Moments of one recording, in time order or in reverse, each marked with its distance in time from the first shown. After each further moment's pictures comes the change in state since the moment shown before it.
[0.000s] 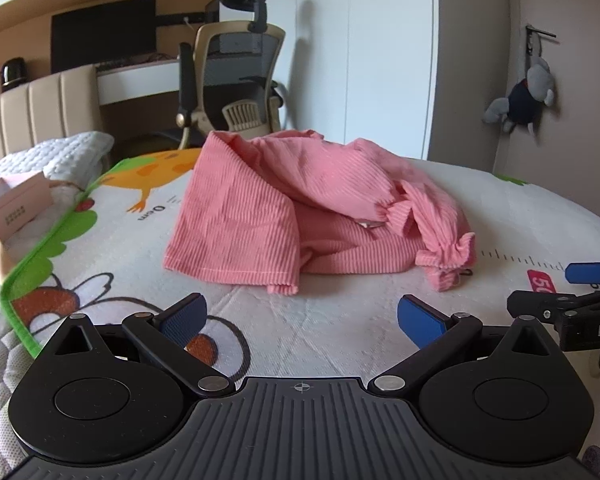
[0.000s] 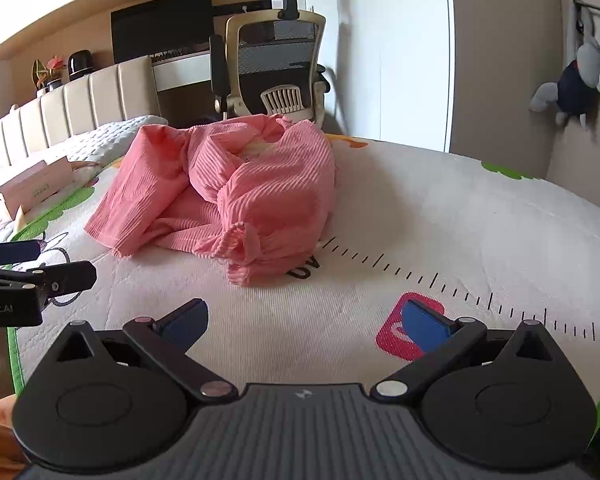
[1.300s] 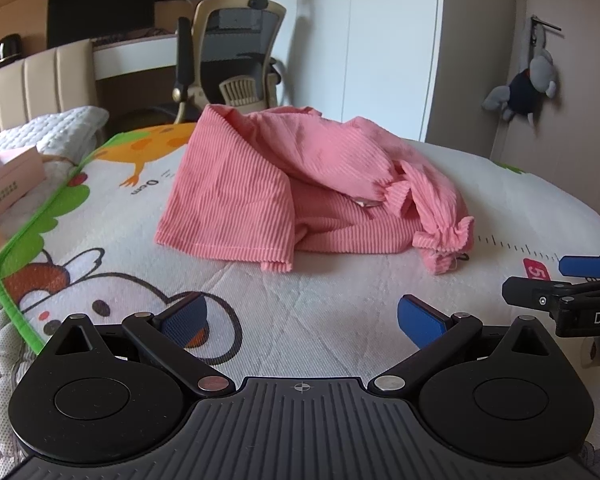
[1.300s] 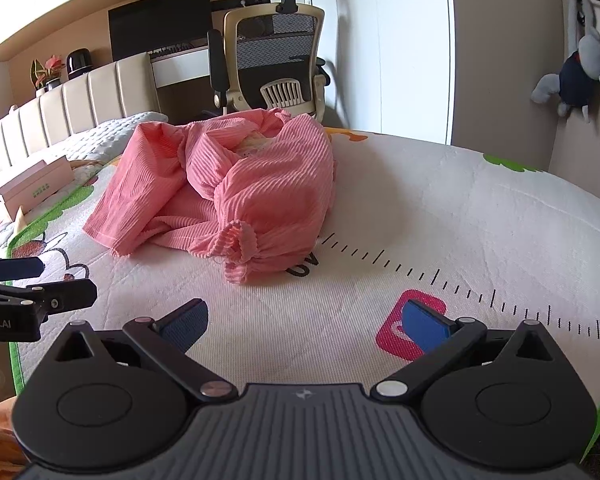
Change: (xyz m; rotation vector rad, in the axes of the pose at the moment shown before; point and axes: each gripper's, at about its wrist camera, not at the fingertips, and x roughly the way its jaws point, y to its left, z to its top) left arm 0.006 0.002 -0.001 -0.032 0.067 -0.023; right arm 0.004 -0.004 0.003 0.012 0.015 0.006
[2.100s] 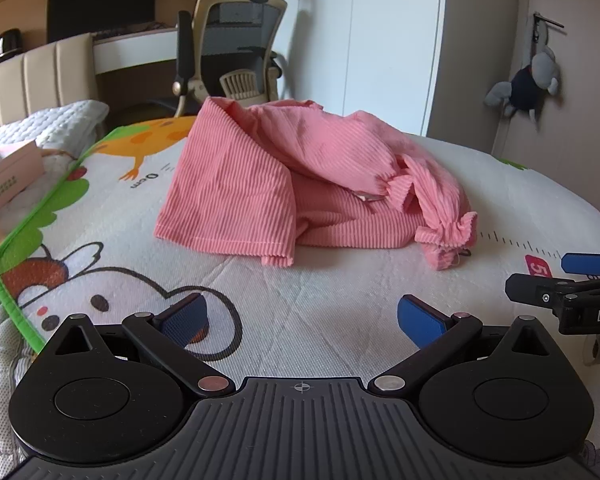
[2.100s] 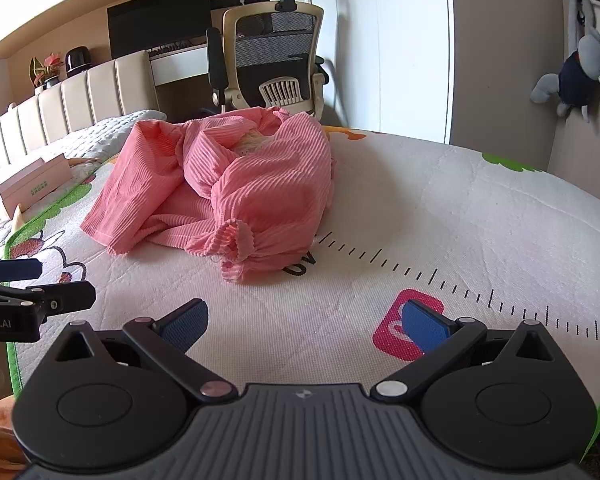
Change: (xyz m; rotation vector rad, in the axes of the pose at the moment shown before) left arm 0.003 0.001 -0.001 -0.002 0.018 -0.001; right arm 0.001 -0.001 0.001 -0.004 0.005 -0.005
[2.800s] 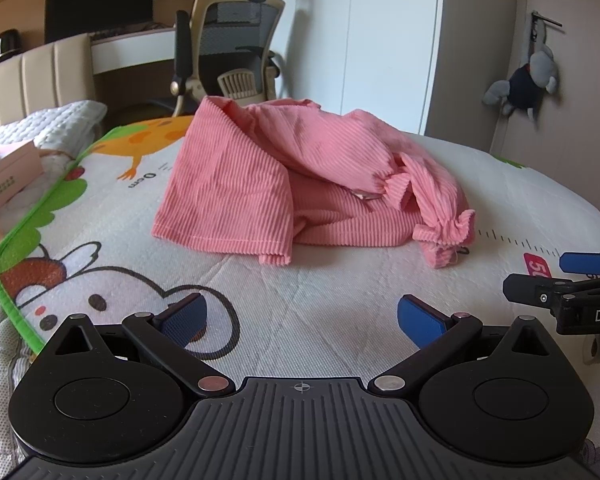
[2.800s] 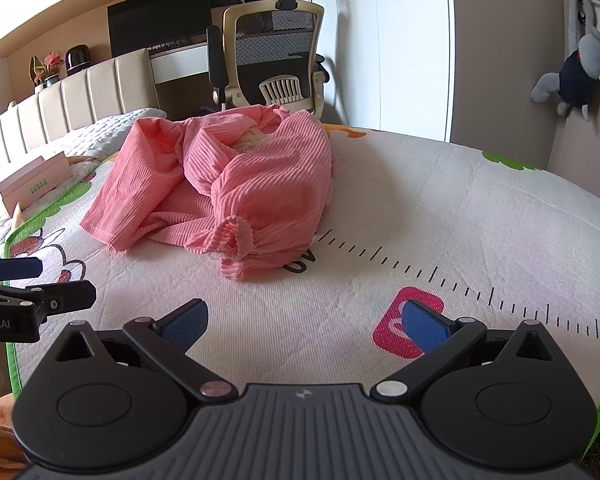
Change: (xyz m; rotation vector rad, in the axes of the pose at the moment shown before) left arm 0.000 -0.001 -0.001 0.003 0.003 -0.005; right arm 0.000 0.000 -0.001 -0.002 0.006 0.000
